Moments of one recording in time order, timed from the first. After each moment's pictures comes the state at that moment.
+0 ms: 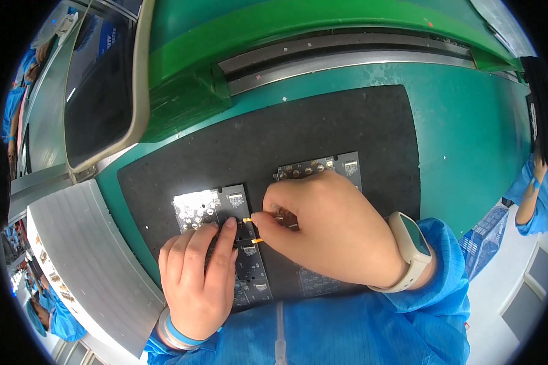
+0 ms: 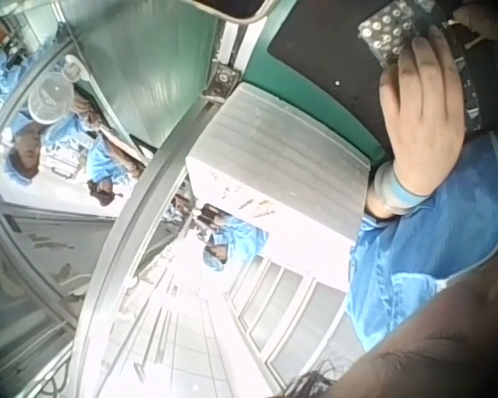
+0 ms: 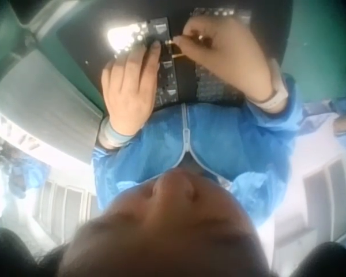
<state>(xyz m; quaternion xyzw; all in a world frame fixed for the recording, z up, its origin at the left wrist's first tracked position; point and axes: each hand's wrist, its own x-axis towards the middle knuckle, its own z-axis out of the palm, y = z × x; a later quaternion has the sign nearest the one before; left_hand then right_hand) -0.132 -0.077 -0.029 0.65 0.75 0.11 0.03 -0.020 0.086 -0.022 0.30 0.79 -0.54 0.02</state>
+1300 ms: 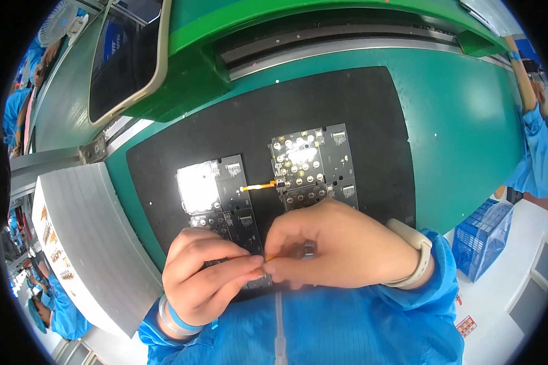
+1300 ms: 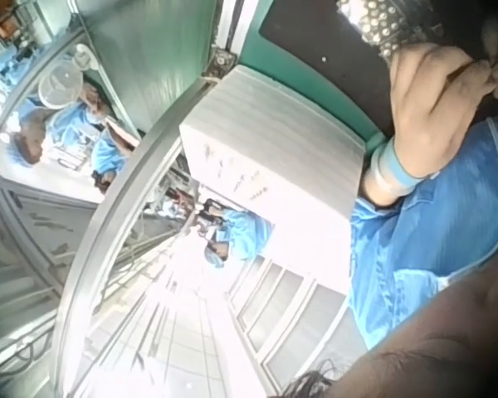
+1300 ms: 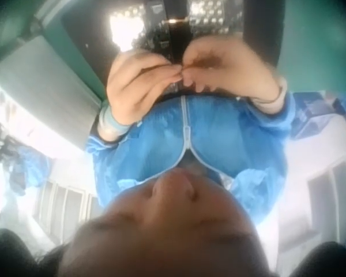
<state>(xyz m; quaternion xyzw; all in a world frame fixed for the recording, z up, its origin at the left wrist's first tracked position) -0.133 -0.085 -0.019 0.61 0.63 0.43 0.22 0.019 0.071 -0.005 0.23 0.55 -0.79 0.15</state>
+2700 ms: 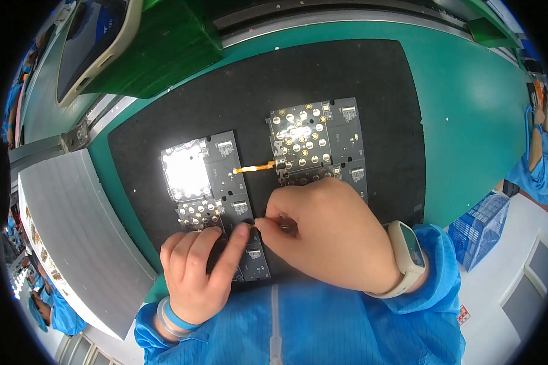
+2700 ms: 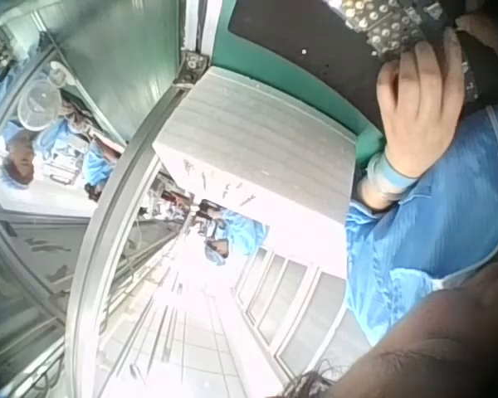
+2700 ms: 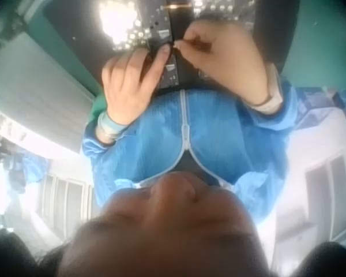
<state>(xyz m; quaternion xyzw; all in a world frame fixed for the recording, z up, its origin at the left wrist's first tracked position) -0.116 -0.118 -0.038 0.68 0.72 0.13 0.00 0.006 0.047 -0.020 0.32 0.78 -0.54 0.04</state>
